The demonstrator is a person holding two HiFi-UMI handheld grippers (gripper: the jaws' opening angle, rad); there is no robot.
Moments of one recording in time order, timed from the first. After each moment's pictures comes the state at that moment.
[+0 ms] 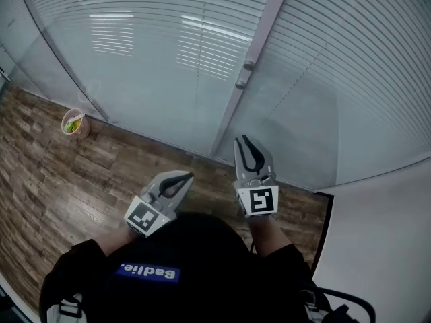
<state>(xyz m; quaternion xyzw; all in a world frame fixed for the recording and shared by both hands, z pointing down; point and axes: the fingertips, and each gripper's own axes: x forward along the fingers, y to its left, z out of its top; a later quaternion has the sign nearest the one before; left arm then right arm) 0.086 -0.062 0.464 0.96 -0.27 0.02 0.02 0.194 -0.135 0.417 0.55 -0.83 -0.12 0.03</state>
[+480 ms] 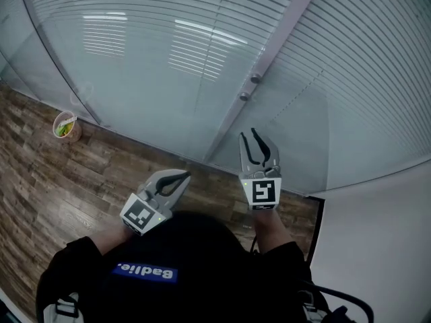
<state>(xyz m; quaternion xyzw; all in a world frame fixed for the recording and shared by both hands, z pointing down) 0.061 -0.097 0.452 0.97 -0.25 0.00 0.02 0.195 -0.187 0.407 0.56 -0.80 -0.16 0.14</state>
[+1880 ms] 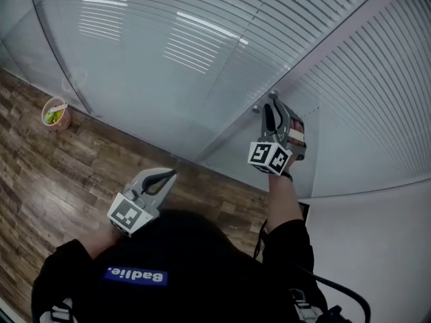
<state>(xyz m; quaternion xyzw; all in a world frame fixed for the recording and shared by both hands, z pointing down) 0.009 -0.129 0.460 0.96 -0.28 -0.01 0.05 0.241 -0.314 0.391 0.54 -0.58 -0.38 0.47</state>
